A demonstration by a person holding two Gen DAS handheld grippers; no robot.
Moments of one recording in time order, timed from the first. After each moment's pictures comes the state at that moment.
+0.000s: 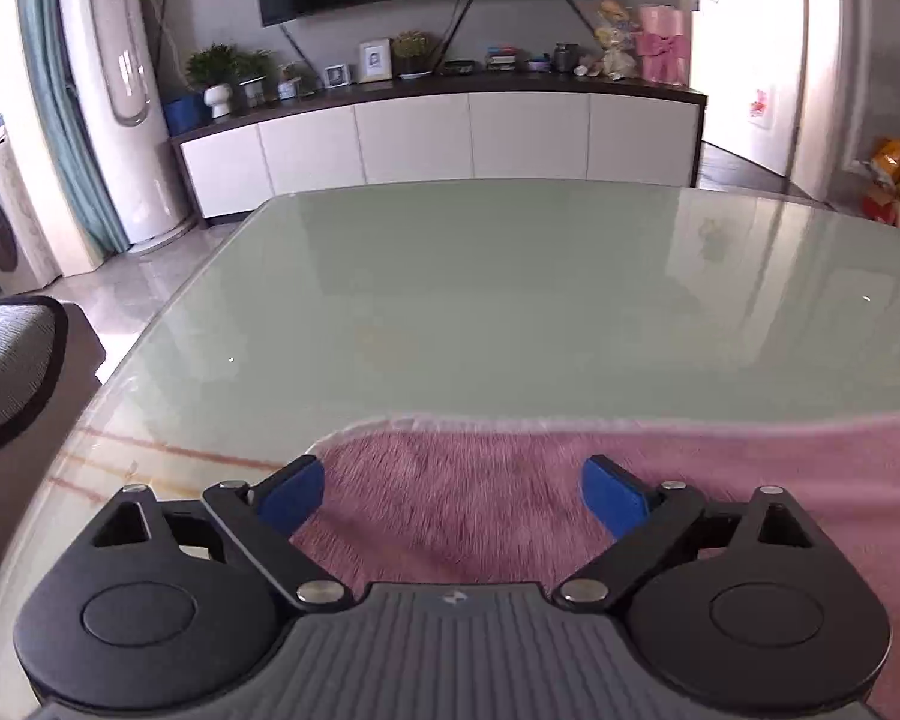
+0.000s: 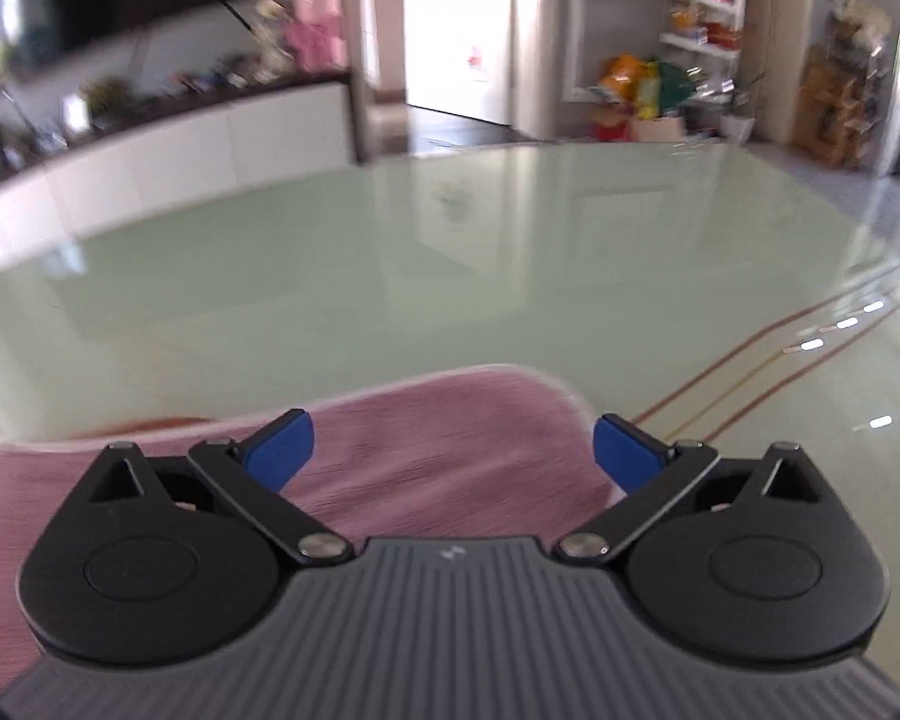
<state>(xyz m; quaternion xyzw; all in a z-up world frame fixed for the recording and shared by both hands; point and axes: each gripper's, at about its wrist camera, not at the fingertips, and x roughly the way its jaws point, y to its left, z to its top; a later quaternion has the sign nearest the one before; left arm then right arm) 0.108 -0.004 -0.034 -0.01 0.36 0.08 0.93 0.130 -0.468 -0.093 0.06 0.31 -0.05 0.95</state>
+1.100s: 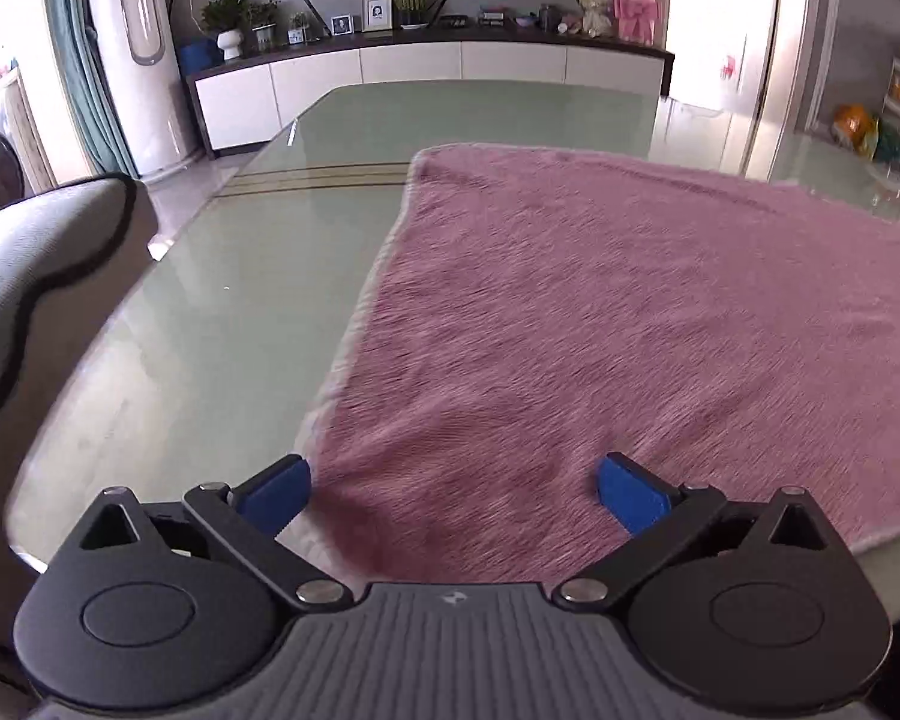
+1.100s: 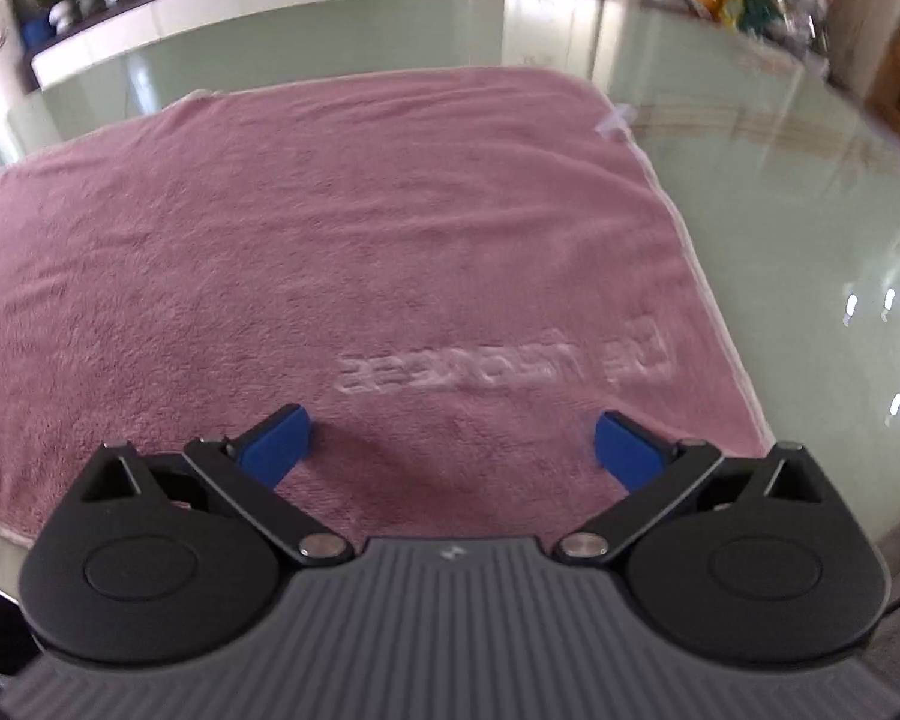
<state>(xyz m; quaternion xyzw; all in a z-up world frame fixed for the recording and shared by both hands) -0.128 0.027 -0.035 0.01 0.41 0.08 0.91 -0.054 -0.455 -0.118 0.01 0.45 -0.02 0.89</state>
